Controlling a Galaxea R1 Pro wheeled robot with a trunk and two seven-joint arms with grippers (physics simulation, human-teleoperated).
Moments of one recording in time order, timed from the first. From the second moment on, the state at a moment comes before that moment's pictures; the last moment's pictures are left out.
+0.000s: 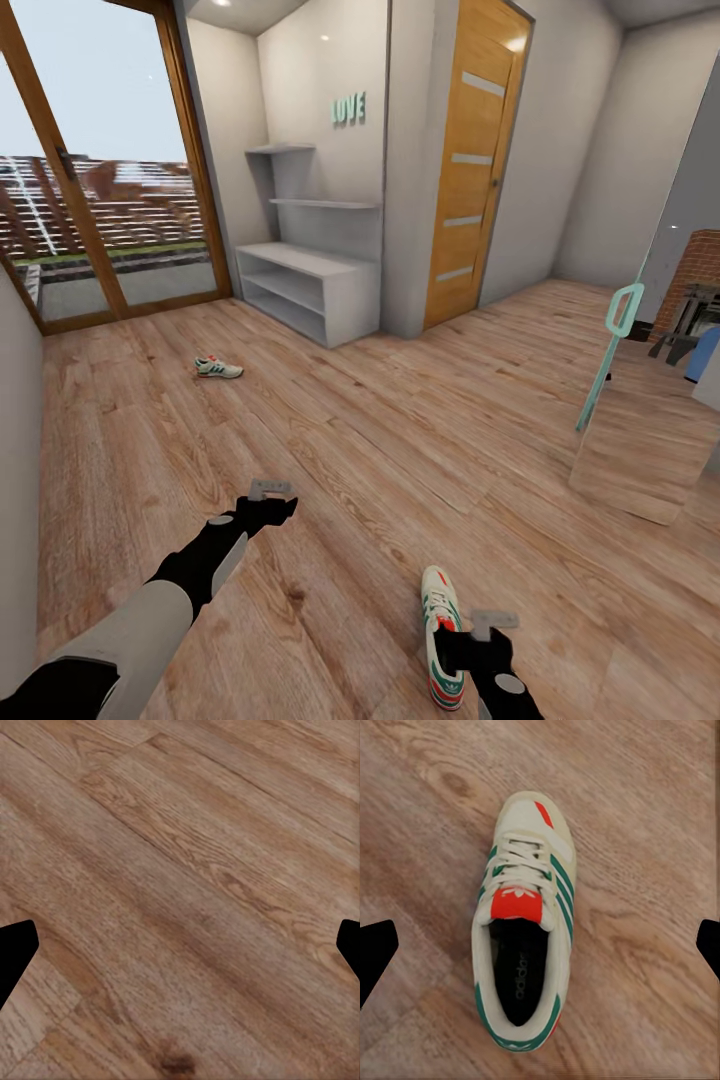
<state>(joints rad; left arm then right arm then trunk) -0.79 0.01 -0.12 -0.43 0.09 0.10 -0.10 -0.30 0.08 0.01 -0.67 0.00 0.04 -0.13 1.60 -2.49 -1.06</state>
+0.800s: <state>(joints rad) -0.79 0.00 -0.12 -0.43 0.10 0.11 -0.10 -0.30 0.10 0.01 -0.67 0.01 0.09 -0.21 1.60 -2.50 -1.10</state>
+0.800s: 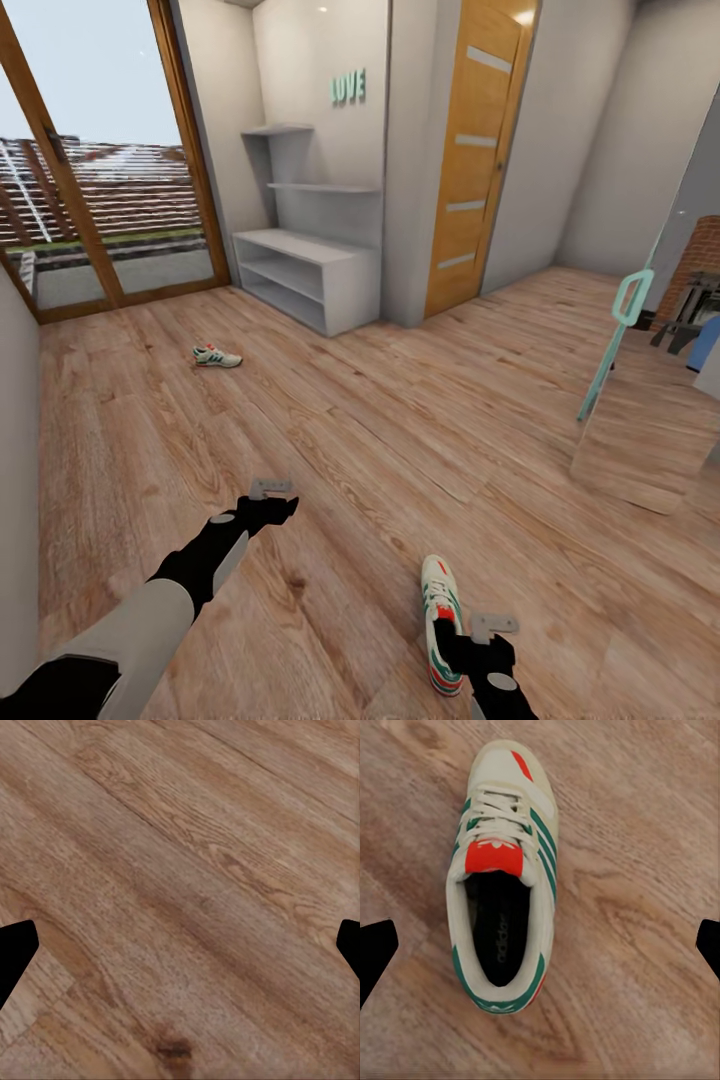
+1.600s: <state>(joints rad) -0.85 -0.01 -0.12 -0.56 0.10 0.28 -0.10 -0.30 0.10 0.01 -0.59 0.01 0.08 -0.21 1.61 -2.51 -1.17</state>
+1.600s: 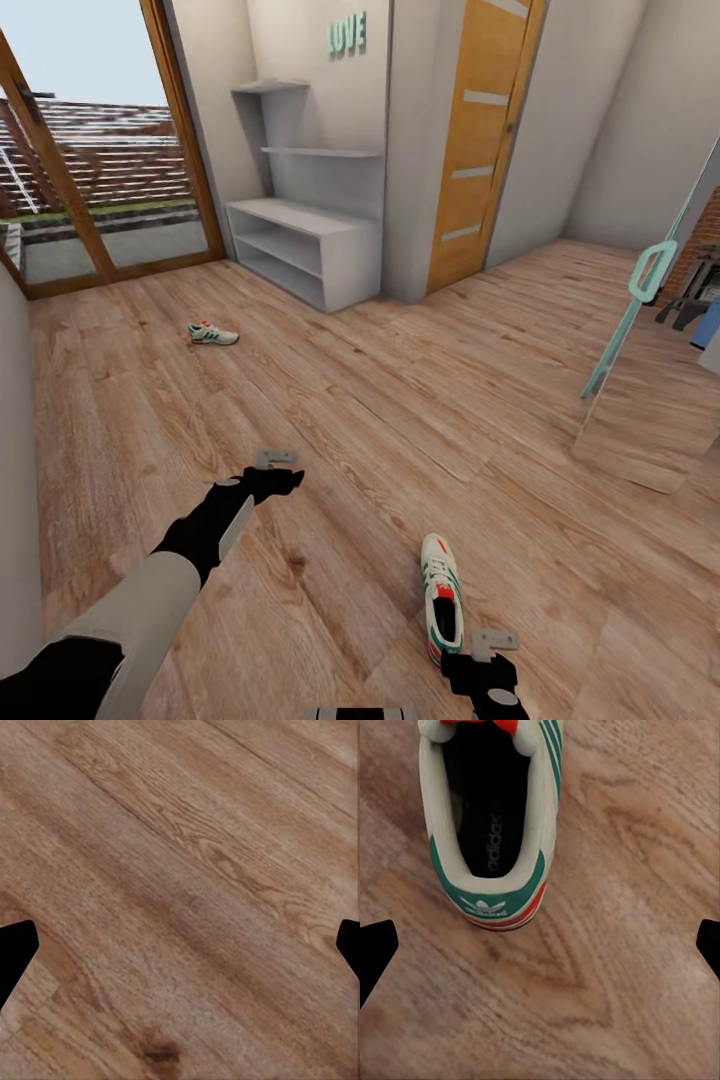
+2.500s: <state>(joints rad) -0.84 0.00 -0.12 -0.58 0.10 0.29 -0.10 -0.30 0.10 0.01 -0.59 0.00 0.08 -0.21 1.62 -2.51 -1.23</state>
